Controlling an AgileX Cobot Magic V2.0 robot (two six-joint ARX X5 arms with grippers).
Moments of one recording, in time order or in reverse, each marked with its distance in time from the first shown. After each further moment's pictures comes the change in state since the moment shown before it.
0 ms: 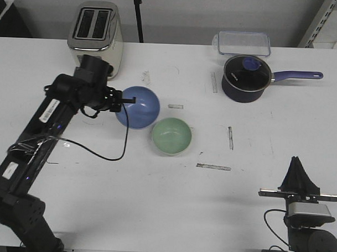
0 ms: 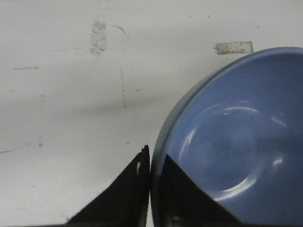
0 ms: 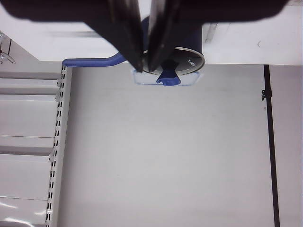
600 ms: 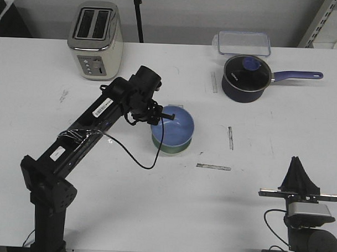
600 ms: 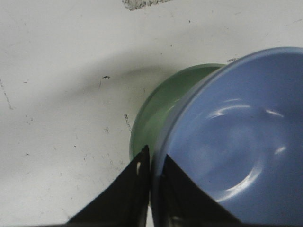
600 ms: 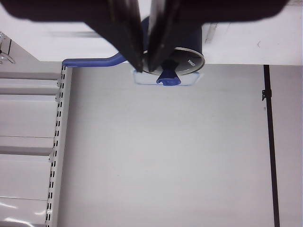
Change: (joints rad) left arm -0.203 0.223 0.152 -0.052 0.001 -0.014; right arm 0.000 0.000 0.000 0.000 0.000 0.000
